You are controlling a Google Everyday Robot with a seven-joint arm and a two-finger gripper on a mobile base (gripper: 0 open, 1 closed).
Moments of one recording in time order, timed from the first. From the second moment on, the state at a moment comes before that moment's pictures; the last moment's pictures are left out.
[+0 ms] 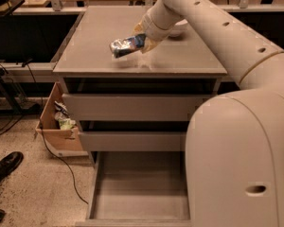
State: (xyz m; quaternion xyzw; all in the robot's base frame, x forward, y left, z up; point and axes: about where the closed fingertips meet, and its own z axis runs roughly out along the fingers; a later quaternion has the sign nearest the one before) arm 0.803 -0.015 0.880 -0.85 0.40 -0.15 0.30
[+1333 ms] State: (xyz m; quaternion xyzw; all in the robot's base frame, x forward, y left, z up) arm 0.818 -0.007 0.865 -0.86 0.40 -0.13 0.29
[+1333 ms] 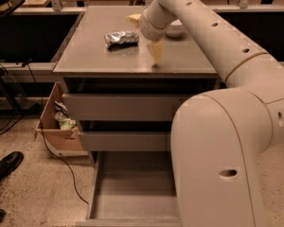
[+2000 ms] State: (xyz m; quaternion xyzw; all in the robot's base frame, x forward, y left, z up) arm 0.750 -0.085 0.945 -0.85 0.40 -0.18 0.31
